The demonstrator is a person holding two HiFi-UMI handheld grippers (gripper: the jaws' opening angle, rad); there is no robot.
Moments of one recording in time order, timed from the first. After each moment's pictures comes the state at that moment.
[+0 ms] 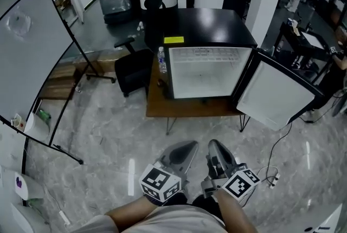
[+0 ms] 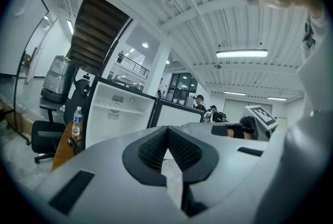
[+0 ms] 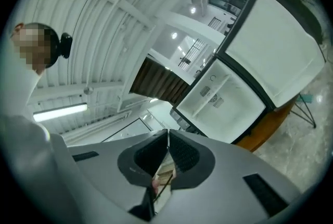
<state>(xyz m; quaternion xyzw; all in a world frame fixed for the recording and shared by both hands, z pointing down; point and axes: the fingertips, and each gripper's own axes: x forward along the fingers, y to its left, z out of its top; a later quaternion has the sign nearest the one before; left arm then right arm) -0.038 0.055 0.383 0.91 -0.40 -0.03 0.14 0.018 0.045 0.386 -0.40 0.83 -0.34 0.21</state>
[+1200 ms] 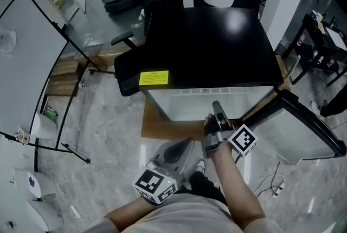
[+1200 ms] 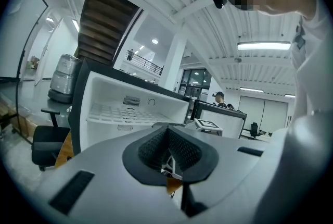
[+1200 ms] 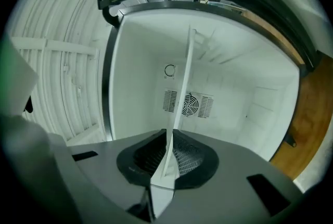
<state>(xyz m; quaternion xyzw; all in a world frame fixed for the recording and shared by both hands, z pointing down) -0.027 -0.196 0.400 0.88 -0.45 -0.01 0.16 0.048 -0.332 0.471 -0.38 0.69 -0.53 0.32</state>
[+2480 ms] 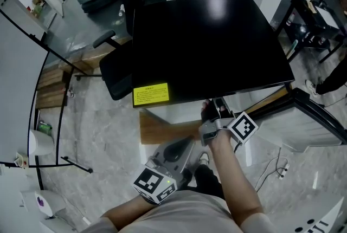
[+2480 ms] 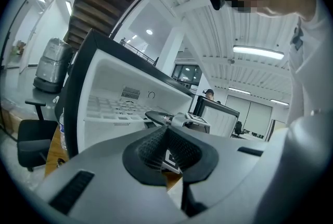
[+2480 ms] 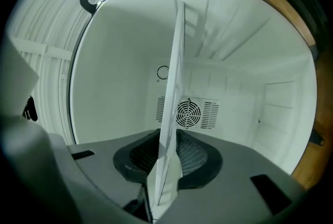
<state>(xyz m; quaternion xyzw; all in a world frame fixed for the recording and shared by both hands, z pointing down) -0.052 -0.241 0.426 0.90 -0.38 0.01 0.20 0.031 -0.396 0.484 -0.41 0.65 -0.51 0.38</state>
